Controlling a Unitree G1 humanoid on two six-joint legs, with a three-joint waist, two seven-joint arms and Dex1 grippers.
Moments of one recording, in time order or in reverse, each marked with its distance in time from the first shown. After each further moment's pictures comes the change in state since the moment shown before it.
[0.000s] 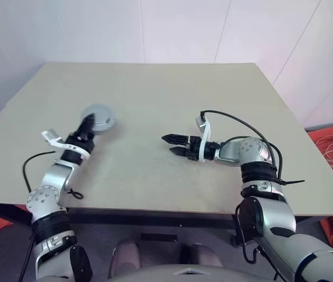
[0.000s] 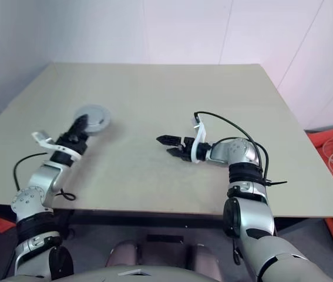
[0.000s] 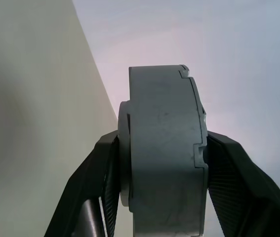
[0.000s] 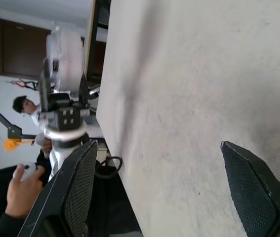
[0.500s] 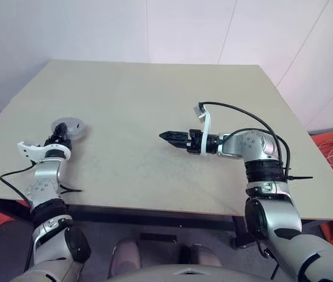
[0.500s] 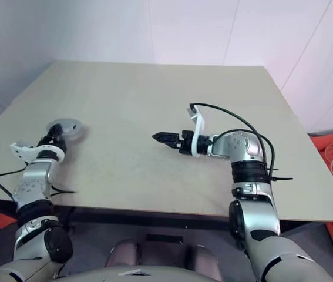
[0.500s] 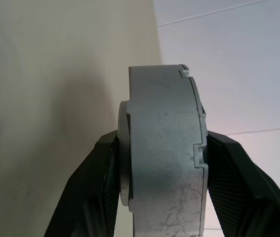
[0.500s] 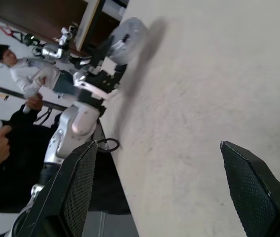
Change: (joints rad) left arm -0.142 0.033 0.111 0.287 0.171 -0.227 0.169; right arm 0.015 -0.049 0.134 -0.240 0.018 -0.001 0.103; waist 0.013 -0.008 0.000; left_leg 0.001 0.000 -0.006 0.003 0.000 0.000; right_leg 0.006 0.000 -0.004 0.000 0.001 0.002
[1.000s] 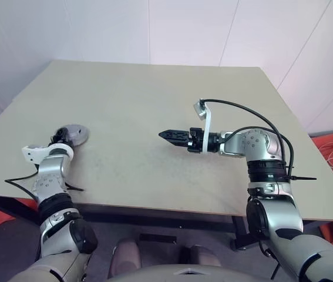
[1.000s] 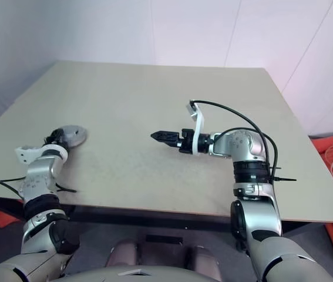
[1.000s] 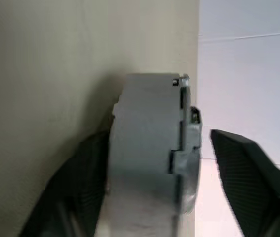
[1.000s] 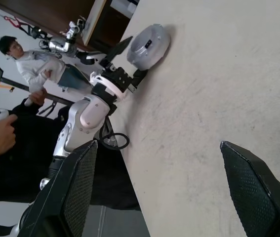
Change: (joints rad) left arm -0.031 -0.078 0.046 -0.090 0.000 -0.040 0.251; right arm 0.000 -0.008 0.000 -0.026 0.022 0.022 -0.001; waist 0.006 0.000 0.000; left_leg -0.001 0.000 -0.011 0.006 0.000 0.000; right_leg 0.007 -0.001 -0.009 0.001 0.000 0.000
